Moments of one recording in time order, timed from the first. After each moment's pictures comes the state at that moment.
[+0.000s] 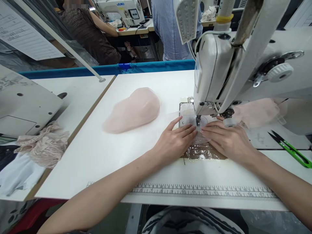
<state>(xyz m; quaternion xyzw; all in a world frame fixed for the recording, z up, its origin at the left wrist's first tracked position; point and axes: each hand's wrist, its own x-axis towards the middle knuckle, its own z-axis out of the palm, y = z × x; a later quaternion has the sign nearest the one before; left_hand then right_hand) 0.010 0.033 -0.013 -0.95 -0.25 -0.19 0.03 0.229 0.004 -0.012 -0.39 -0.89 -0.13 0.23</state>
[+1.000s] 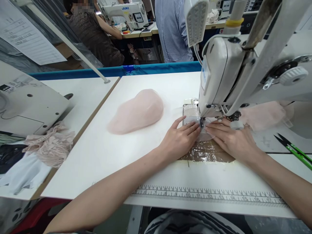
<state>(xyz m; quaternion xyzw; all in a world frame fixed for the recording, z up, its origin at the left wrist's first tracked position) 0.012 0.044 -0.020 -0.95 -0.25 -0.19 0.07 0.228 0.011 -0.017 -0.45 -0.86 -0.16 0.20</state>
